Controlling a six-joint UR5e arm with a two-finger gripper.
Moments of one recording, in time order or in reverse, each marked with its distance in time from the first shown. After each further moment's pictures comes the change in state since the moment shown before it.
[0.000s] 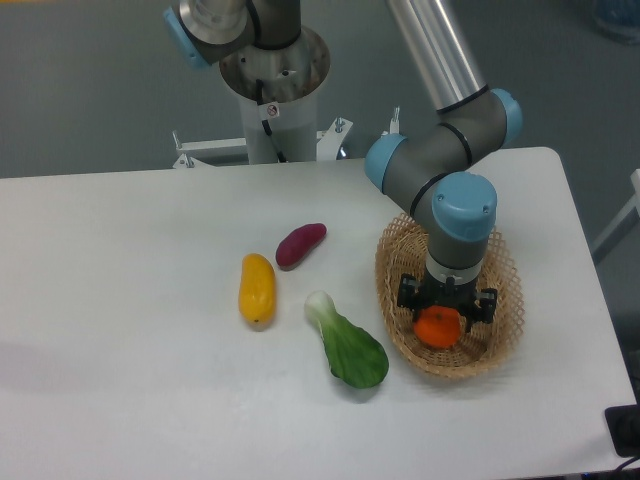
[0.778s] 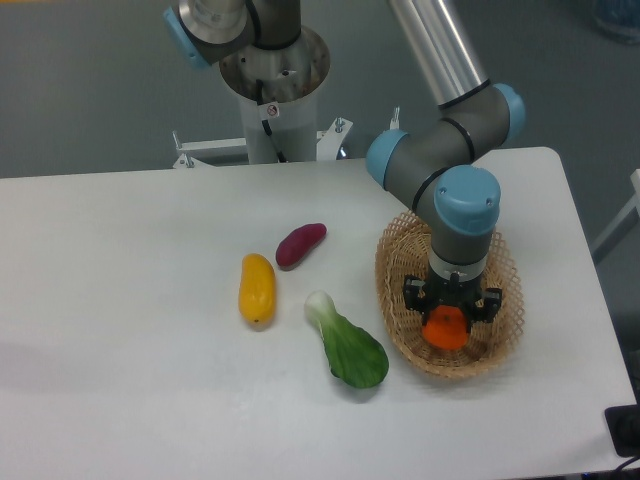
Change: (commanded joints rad) arm 0.012 0.058 0.054 -0.002 -0.021 -0.005
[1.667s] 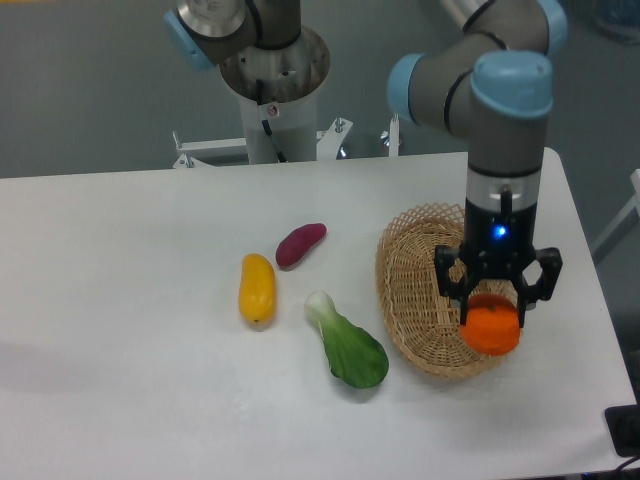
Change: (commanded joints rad) arm 0.049 0.151 0.103 -0.012 -0.276 -0.130
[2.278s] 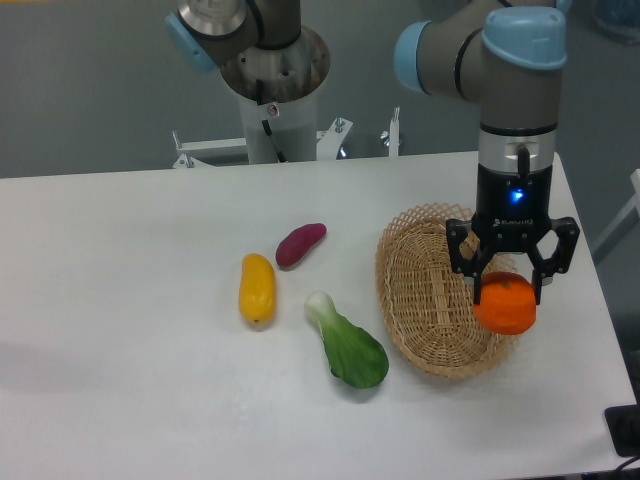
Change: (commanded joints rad) arm 0.025 0.020 0.001 0.002 0.005 0.015
